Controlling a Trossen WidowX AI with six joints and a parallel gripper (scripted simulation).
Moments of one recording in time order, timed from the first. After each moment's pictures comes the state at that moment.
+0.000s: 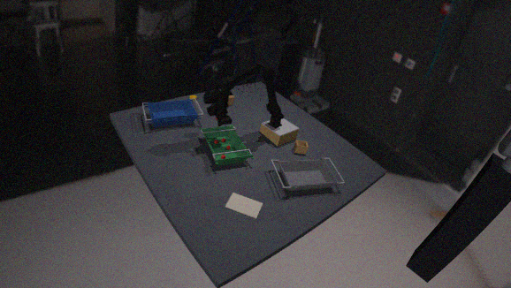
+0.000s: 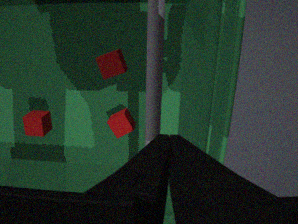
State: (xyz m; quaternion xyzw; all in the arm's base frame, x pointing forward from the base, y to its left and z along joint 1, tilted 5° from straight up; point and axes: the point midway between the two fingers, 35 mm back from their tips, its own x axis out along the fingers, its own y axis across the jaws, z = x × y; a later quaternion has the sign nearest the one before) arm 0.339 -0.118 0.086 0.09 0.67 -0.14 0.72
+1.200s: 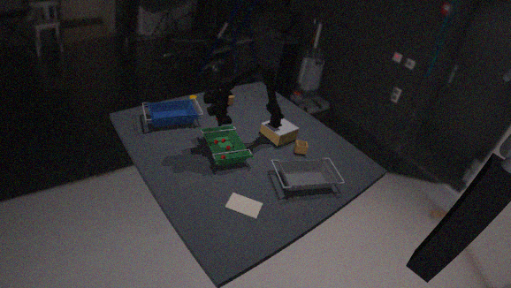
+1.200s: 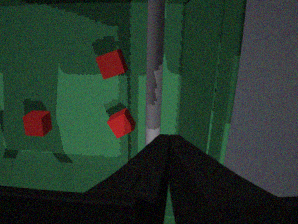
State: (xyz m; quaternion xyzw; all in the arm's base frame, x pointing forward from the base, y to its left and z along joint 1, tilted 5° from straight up) arm 0.339 -0.118 0.086 0.09 0.67 -0.14 0.72
